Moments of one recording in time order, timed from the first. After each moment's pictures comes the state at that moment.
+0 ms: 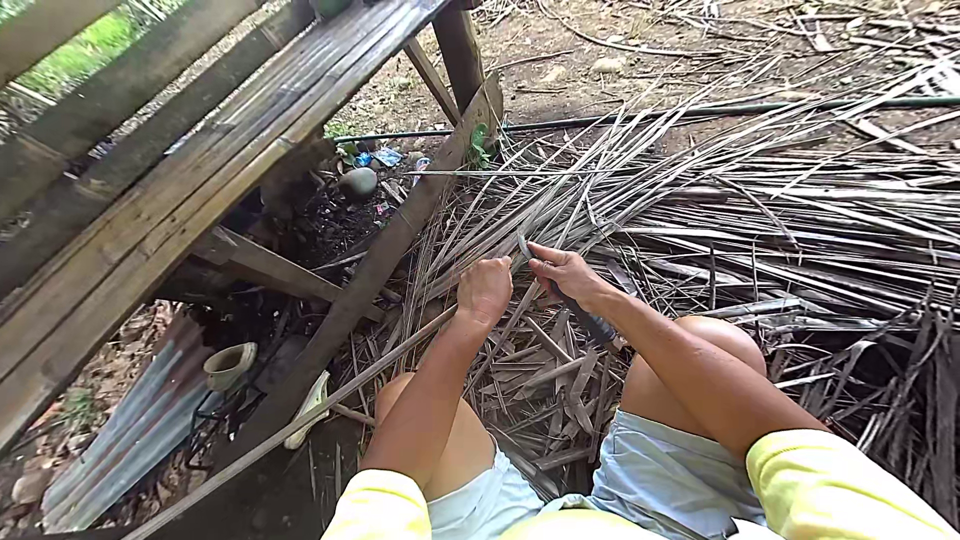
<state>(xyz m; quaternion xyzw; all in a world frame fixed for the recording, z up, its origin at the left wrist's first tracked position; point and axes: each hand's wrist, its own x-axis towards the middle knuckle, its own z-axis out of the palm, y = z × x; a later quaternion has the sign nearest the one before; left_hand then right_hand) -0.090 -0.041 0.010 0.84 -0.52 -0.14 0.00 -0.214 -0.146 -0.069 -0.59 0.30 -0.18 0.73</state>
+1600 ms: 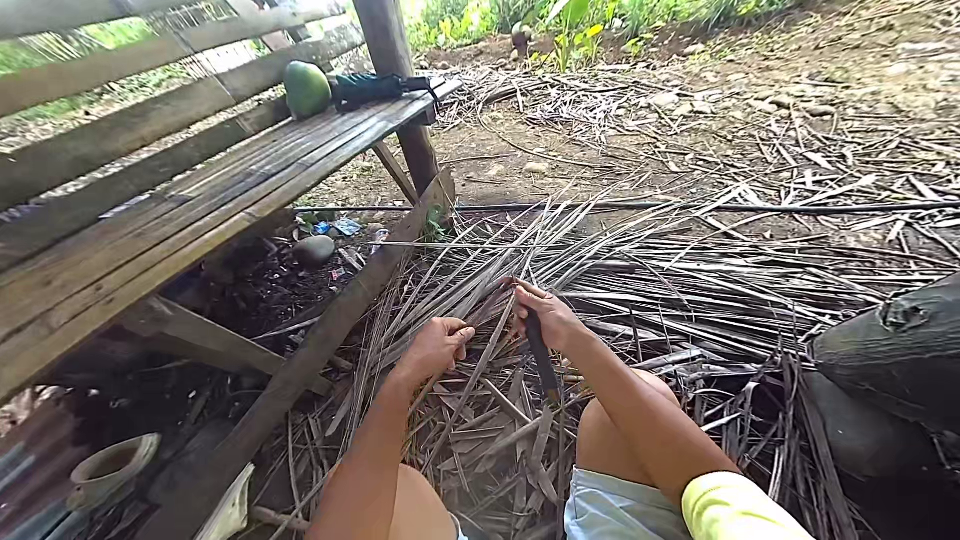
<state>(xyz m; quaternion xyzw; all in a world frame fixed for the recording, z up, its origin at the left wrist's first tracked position) -0.056 -0.031 0.019 0.73 -0.49 -0.40 0.26 -0.244 -0.175 -0.048 -0.44 0.24 -0.29 0.82</state>
